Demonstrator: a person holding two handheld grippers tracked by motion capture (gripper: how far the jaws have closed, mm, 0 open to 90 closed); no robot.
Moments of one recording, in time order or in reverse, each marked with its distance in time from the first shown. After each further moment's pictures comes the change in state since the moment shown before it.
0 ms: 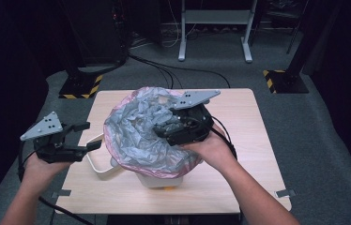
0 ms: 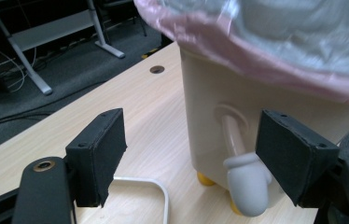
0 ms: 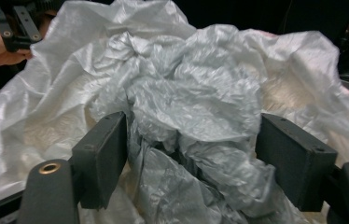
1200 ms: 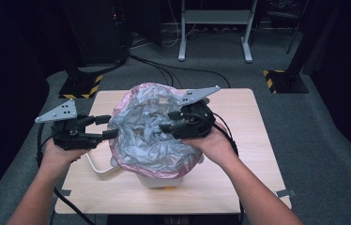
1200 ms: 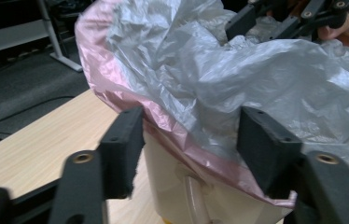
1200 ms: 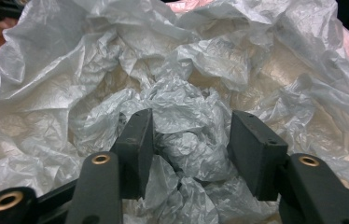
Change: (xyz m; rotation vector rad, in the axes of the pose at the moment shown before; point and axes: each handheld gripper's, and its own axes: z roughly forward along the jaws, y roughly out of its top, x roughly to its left) left arm -0.002 0.029 0.036 -0.047 -0.182 -0.032; right arm -0.018 -0.007 0.007 0.058 0.027 0.037
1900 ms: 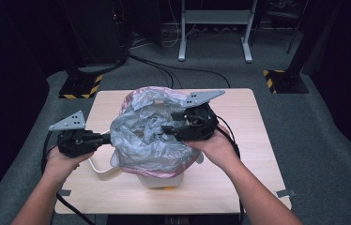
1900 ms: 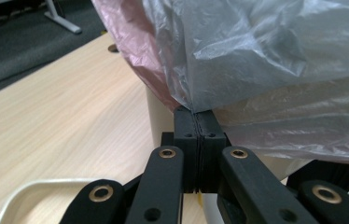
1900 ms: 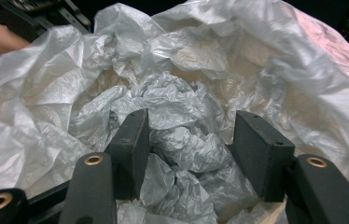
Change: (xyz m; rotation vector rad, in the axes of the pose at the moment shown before) left arm 0.006 -0.034 0.010 0.147 0.019 -0.031; right arm 0.001 -0.007 -0.006 -0.025 -0.017 0.009
